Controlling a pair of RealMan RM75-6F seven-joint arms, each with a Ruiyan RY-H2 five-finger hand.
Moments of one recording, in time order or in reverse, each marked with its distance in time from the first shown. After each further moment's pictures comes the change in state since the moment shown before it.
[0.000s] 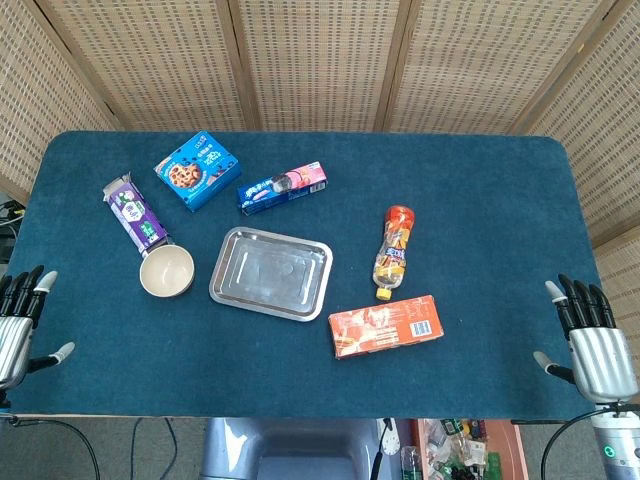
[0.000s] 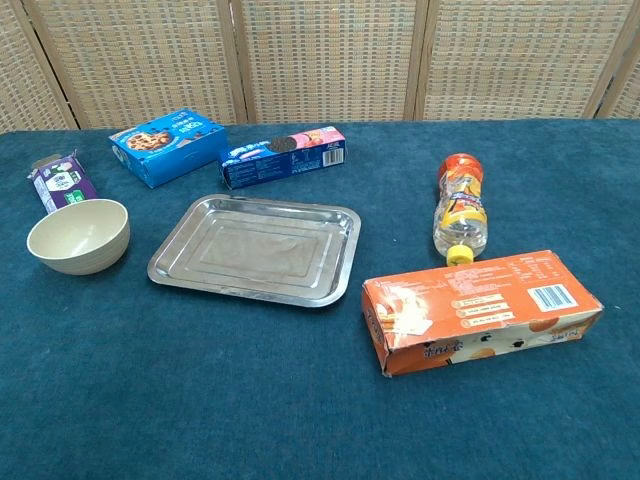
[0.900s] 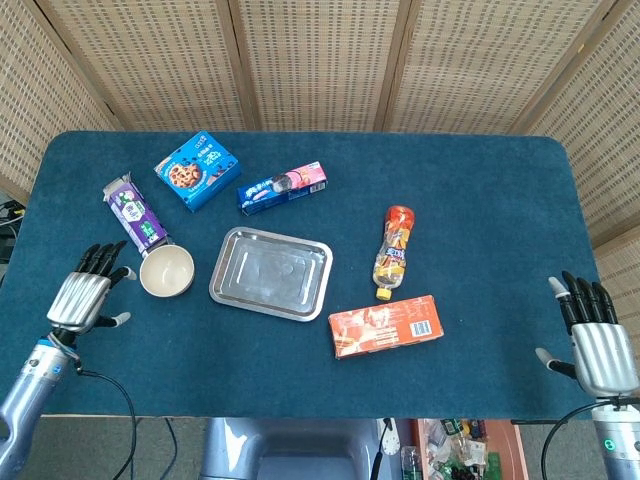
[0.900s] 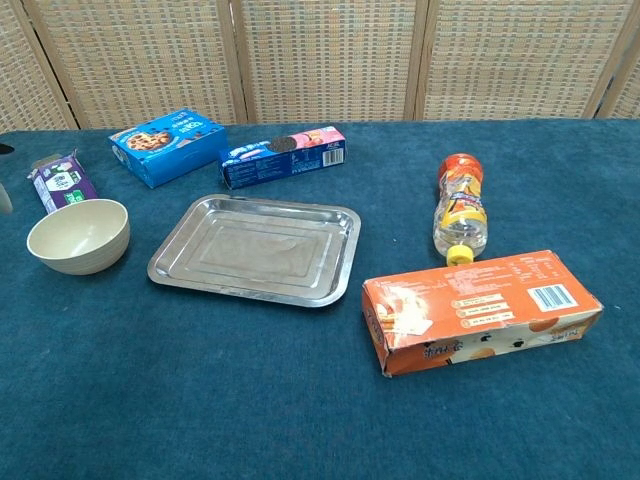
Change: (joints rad) left arm -0.279 -0.199 -0.042 0.316 0.005 -0.348 -0.122; right arm 0.013 0.003 0.012 -0.004 0.046 -0.041 0.000
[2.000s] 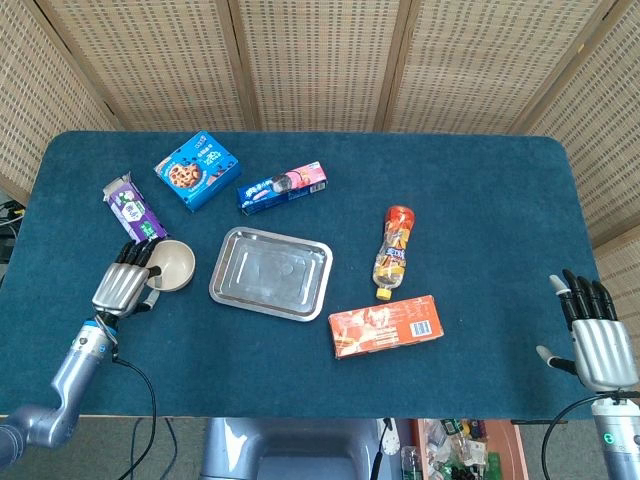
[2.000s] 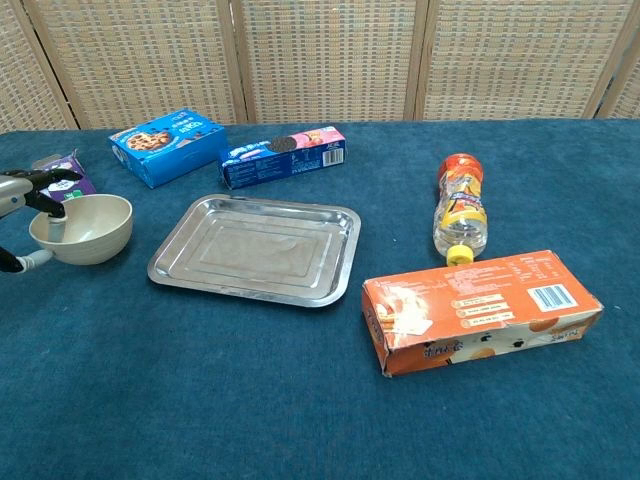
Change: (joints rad) left arm -0.109 -0.155 -0.019 0.121 -0.105 -0.094 0.080; right arm 0.014 -0.002 0.006 0.012 0.034 -0.034 0.016
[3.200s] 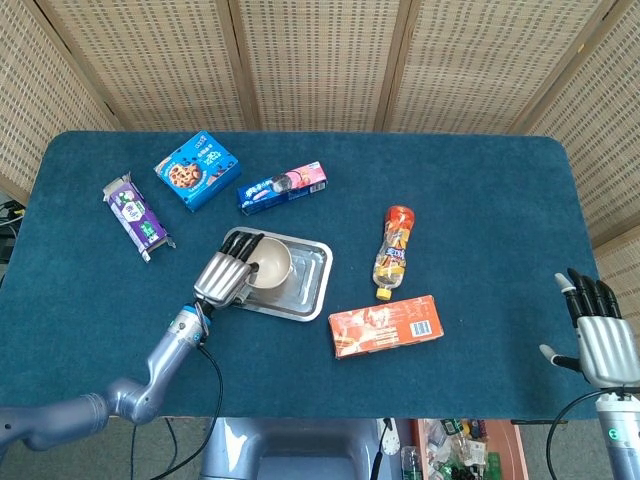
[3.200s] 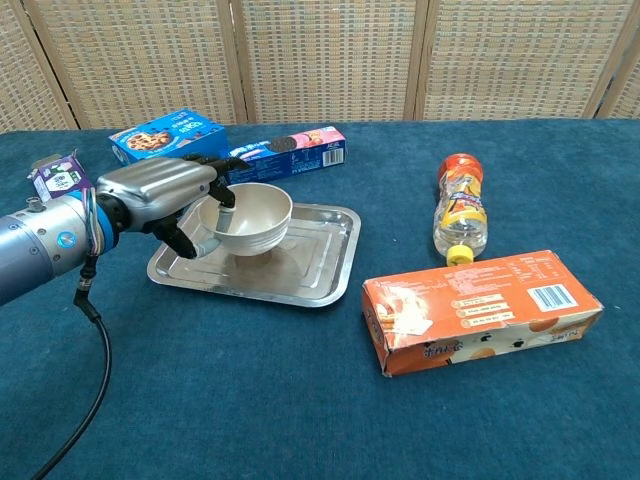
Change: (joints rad) left arm -0.245 -0.191 -0.092 -0.147 -0.154 -0.103 0.360; right arm 0.010 0.019 0.006 -0.005 0.039 -0.040 0.041
